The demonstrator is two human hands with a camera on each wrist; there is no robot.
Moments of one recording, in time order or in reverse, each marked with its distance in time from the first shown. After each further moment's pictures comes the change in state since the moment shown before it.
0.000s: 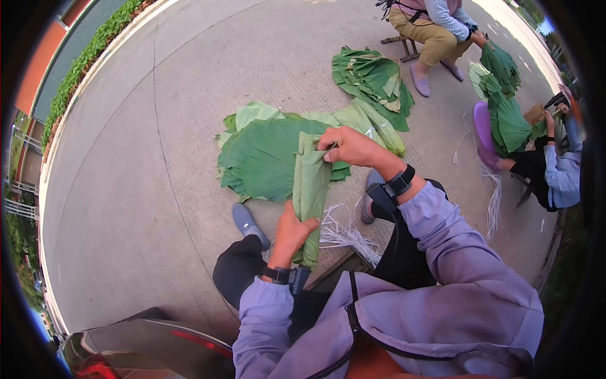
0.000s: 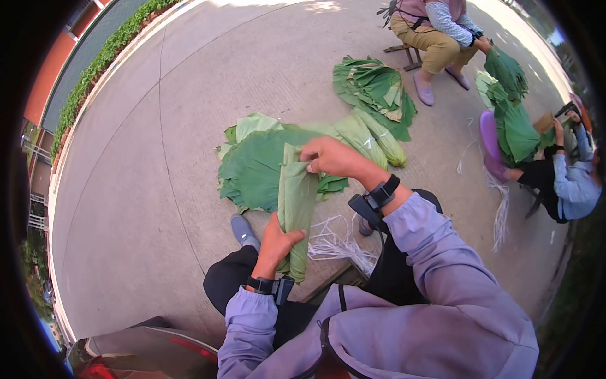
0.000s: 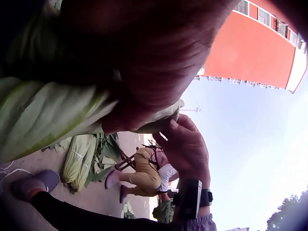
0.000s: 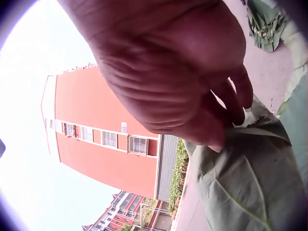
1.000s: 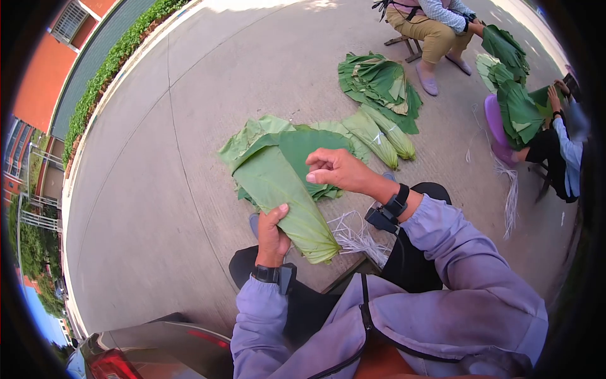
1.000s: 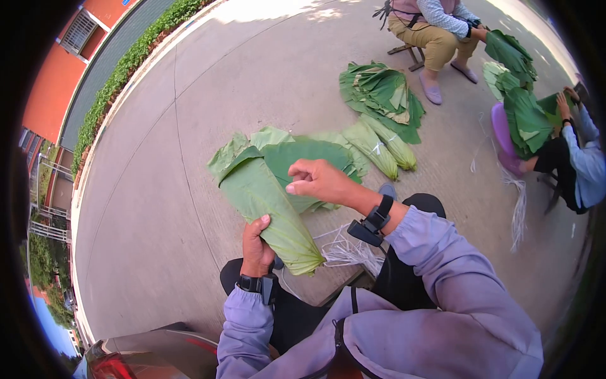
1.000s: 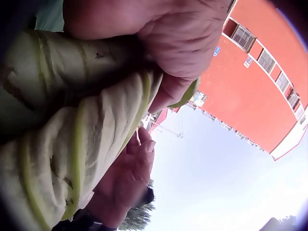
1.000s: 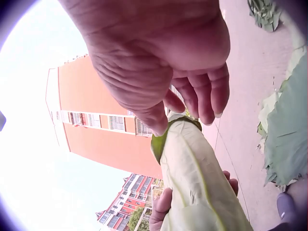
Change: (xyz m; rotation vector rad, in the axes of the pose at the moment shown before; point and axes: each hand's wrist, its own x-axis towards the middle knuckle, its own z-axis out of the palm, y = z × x) left_hand -0.007 0.049 -0.027 -1.053 -0.011 0.074; right_hand -0.030 -0.031 0.021 0.454 0.110 -0.010
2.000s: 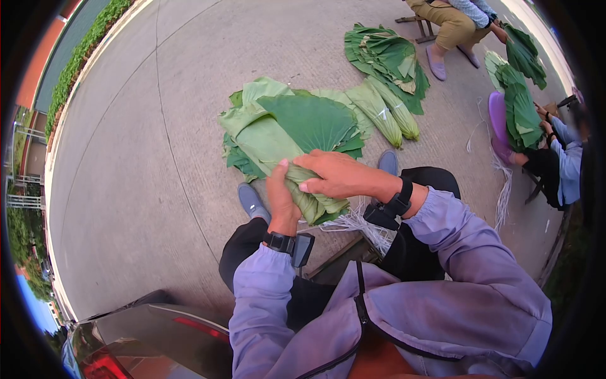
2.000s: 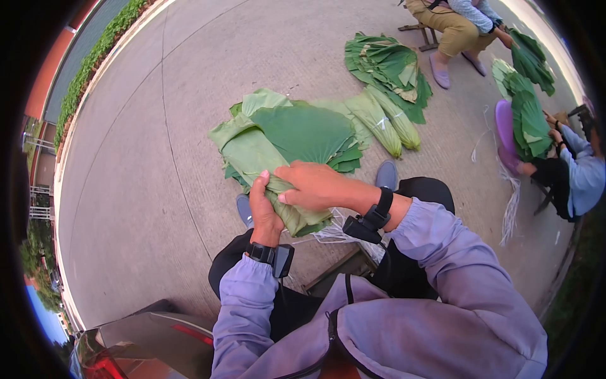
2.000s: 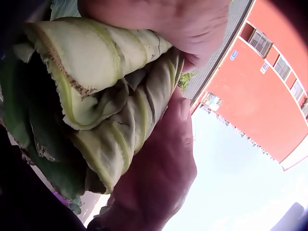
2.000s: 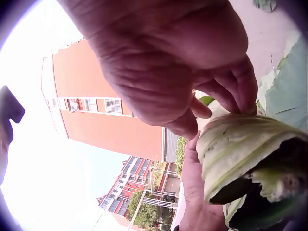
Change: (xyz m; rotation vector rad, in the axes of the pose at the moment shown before) left_hand 0.065 -0.043 -0.041 -0.135 0.138 0.005; right_hand 0.013 0.009 0.066 -0.625 -0.230 0.071
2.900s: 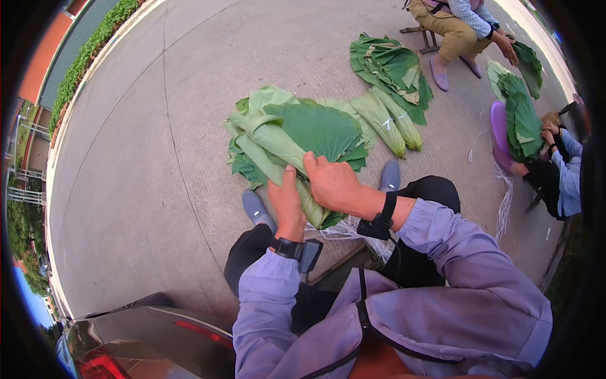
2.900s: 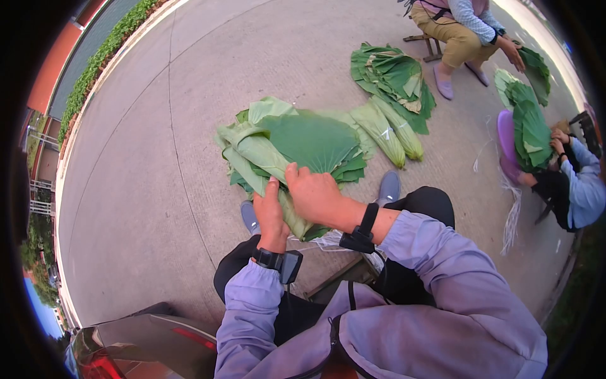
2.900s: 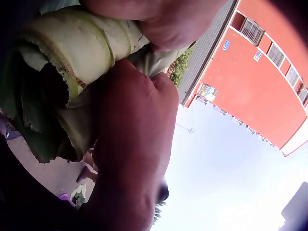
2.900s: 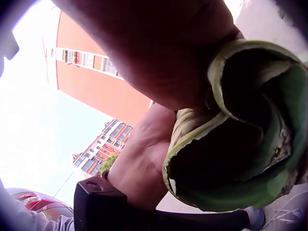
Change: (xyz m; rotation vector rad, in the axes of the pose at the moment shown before) left_hand 0.001 0.000 0.011 0.293 0.192 0.294; right_hand 0.014 -0.009 0.036 -0.506 0.295 0.035
